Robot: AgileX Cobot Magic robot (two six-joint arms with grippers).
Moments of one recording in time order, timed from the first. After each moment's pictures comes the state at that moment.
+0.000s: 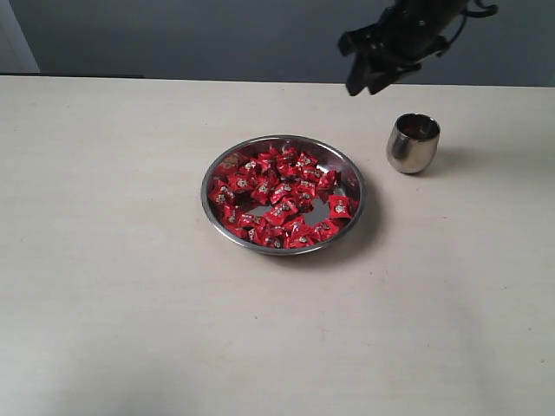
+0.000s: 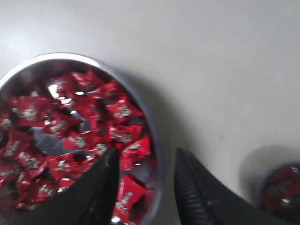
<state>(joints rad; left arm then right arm) -0.03 0.00 0.00 0.22 0.32 -0.06 0.20 2.25 -2.09 0.39 1.22 -0.35</state>
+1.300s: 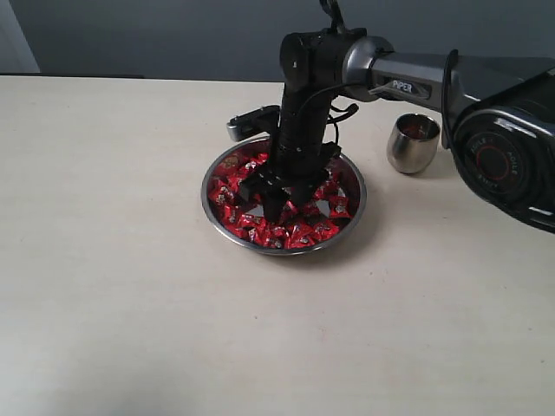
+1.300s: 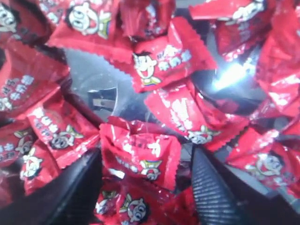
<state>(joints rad) -0.03 0.00 0.00 0.22 0.32 -0.06 0.54 2.42 -1.97 0.19 1.22 -0.26</state>
